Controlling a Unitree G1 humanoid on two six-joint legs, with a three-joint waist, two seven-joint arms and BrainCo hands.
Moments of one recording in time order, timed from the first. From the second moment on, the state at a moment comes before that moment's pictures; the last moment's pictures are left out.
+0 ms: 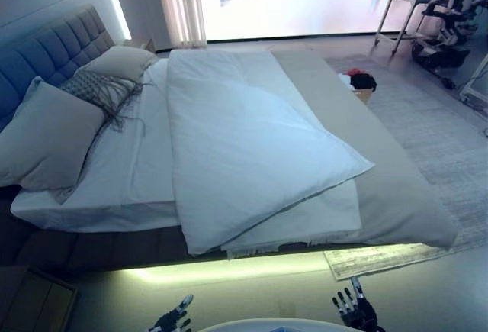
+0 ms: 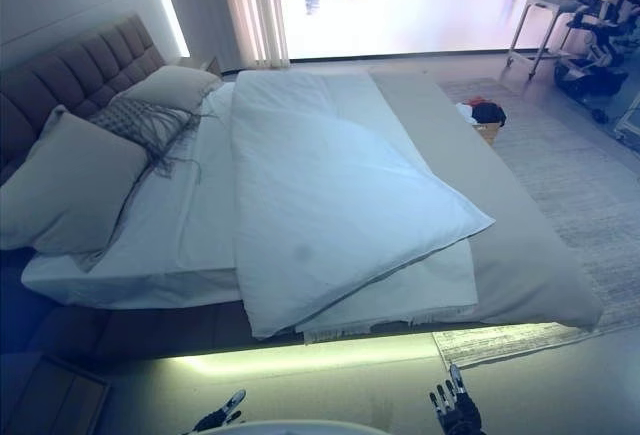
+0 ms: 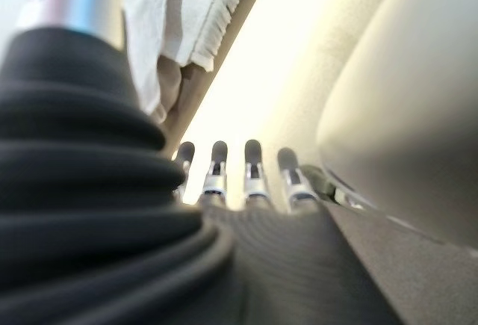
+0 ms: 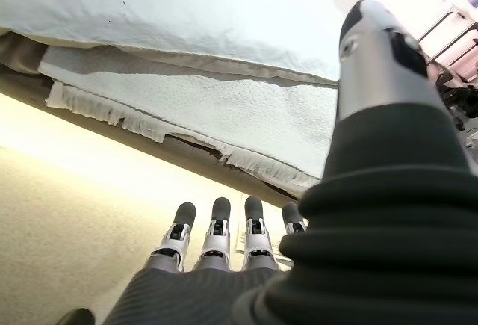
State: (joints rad) left arm 0.05 0.18 -0.09 1.33 -0.68 -0.04 -0.25; right arm 0.04 -0.20 -0.06 1.31 1.19 -0.18 0.35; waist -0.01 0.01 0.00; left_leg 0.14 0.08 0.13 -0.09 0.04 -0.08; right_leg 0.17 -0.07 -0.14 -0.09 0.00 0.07
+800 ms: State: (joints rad) left arm 0.04 0.21 -0.08 1.33 -0.68 -0.02 -0.23; right arm 0.03 -0.24 0.01 1.31 0.75 -0.17 0.26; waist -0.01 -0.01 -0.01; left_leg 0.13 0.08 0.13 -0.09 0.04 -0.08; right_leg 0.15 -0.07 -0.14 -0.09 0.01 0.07
